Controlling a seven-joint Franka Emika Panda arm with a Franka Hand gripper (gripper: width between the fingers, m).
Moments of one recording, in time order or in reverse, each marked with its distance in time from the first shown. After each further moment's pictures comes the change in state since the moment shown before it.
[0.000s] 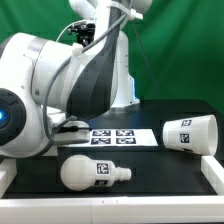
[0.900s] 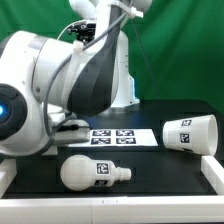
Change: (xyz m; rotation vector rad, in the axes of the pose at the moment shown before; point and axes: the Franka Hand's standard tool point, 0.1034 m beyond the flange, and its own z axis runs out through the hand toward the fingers) arm -0.013 -0.007 -0.018 0.002 0.012 -0.025
